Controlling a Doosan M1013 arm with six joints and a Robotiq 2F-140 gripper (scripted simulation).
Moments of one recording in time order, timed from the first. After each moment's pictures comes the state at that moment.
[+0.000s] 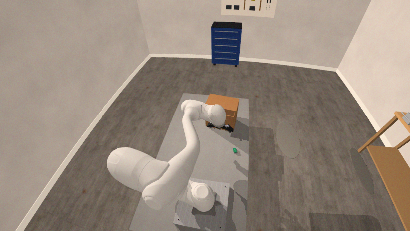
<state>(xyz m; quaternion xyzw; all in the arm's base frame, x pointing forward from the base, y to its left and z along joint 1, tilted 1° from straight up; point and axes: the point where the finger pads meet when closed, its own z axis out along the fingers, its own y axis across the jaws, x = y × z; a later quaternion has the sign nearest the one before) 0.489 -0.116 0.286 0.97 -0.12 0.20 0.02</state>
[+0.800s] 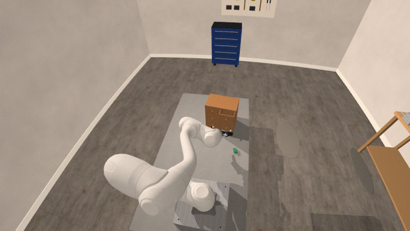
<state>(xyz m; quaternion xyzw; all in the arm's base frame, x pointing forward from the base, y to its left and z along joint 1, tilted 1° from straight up) 0.528 -0.125 0.247 0.90 -0.12 0.42 0.06</state>
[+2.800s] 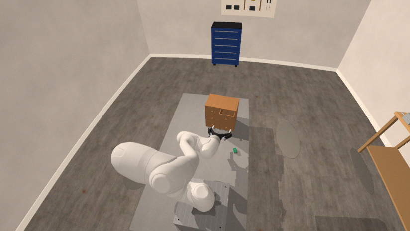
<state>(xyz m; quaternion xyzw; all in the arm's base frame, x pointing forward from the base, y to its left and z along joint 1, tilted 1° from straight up) 0.550 -0.127 0.226 0.84 -0.12 0.53 0.09</state>
